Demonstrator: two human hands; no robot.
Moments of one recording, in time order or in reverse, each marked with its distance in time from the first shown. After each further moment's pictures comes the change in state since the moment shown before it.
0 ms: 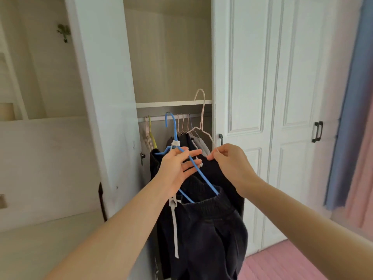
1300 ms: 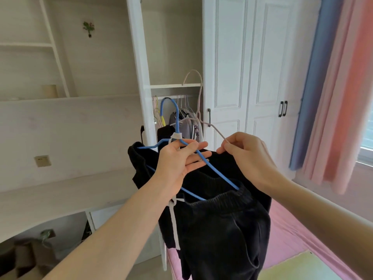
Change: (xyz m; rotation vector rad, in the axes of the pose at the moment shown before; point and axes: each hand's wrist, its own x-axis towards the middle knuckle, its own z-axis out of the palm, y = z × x) left_hand -0.367 0.049 0.080 0.014 -0.022 0.010; right_hand -0.339 -0.109 -0.132 -0.059 -0.023 -0.089
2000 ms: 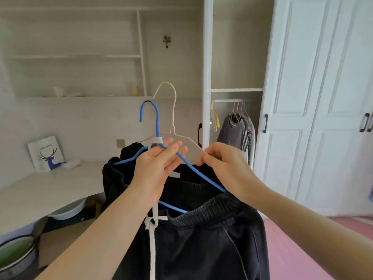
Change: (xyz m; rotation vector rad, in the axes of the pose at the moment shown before) left_hand -0.146 0.068 -0.070 0.030 0.416 0.279; right_hand -0.068 -0.073 0.078 0.135 -0.444 -0.223
